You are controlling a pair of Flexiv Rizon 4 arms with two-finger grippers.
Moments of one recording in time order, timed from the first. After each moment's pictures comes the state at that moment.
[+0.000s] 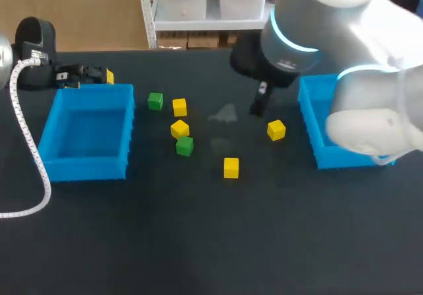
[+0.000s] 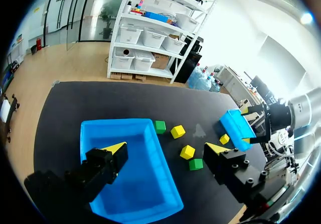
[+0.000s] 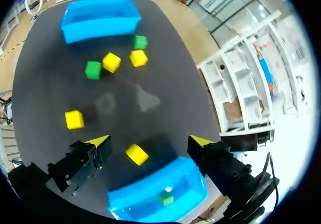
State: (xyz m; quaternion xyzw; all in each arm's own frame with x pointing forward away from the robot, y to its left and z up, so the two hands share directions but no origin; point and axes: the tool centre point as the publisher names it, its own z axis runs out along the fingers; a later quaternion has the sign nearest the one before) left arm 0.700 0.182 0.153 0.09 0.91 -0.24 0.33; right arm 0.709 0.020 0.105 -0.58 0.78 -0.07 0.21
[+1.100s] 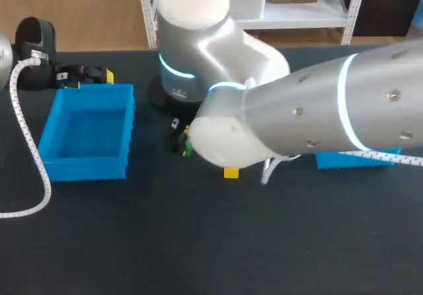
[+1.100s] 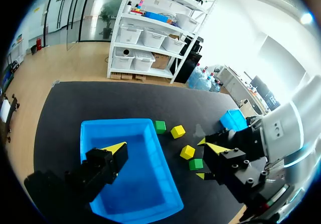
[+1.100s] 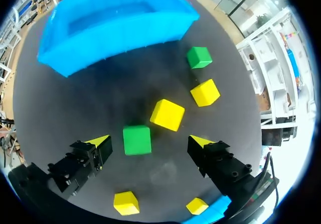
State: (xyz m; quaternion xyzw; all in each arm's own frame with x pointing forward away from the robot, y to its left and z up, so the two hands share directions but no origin) left arm 0.700 0.182 0.153 0.09 0.91 -0.24 0.33; right arm 0.685 0.164 0.006 -0.55 0.83 -0.02 0.11
